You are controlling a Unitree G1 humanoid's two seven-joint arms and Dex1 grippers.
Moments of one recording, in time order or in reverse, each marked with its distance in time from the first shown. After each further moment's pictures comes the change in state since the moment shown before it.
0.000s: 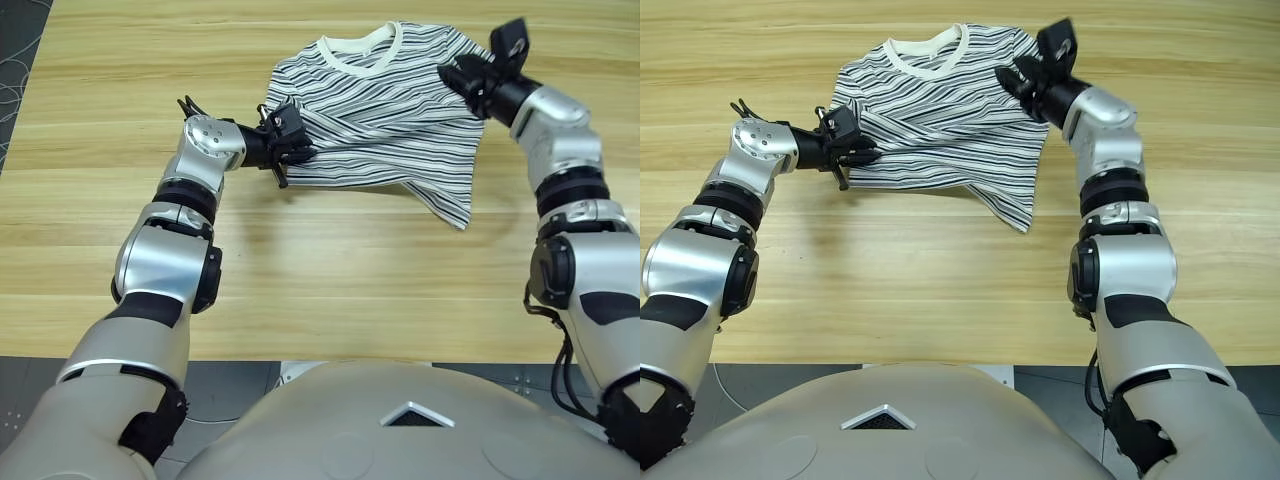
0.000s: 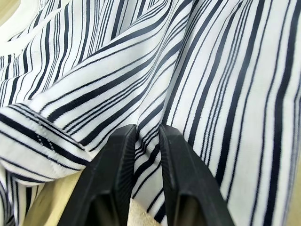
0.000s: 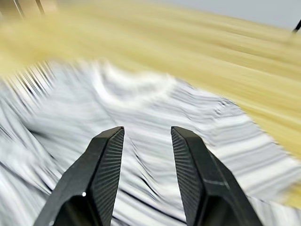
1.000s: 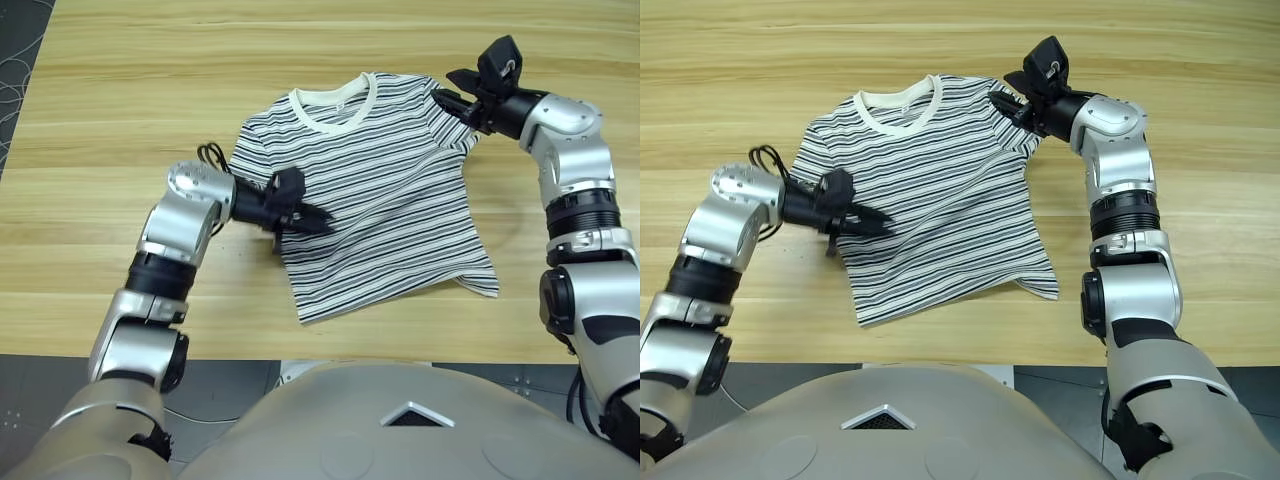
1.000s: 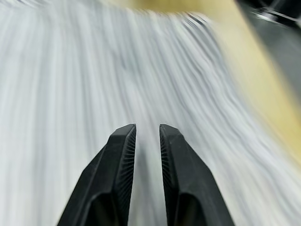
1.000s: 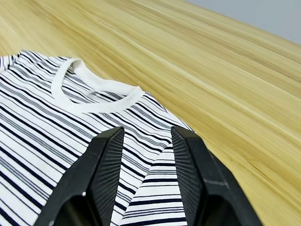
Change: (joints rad) left arm 0.393 0.134 -0.001 -0.883 -0.321 0.549 -0.309; right arm 0.182 -0.080 0.227 -0.281 -0.226 -0.083 0.029
